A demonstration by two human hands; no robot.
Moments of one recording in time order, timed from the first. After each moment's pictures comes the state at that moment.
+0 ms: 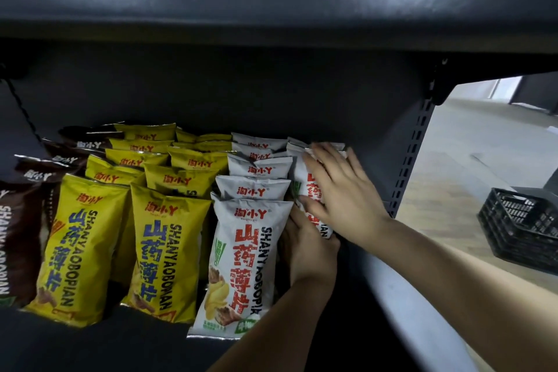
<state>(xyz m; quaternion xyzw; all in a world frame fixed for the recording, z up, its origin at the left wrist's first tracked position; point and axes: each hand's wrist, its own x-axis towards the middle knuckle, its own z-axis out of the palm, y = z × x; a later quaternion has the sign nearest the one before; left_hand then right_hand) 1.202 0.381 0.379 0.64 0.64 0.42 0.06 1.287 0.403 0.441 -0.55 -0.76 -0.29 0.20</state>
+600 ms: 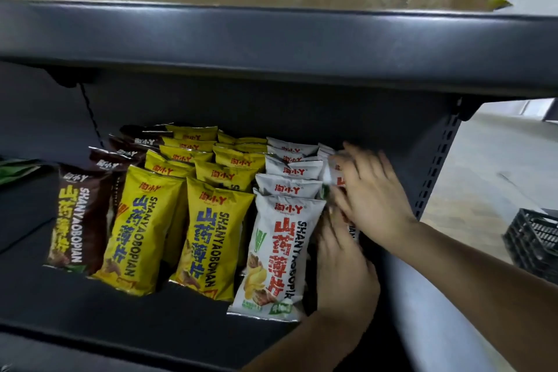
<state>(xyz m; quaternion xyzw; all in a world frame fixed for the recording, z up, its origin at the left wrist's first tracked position) 1.184 0.319 0.392 0.73 0.53 0.40 0.14 1.268 0.385 0.461 -0.58 -0.73 -0.32 0.18</state>
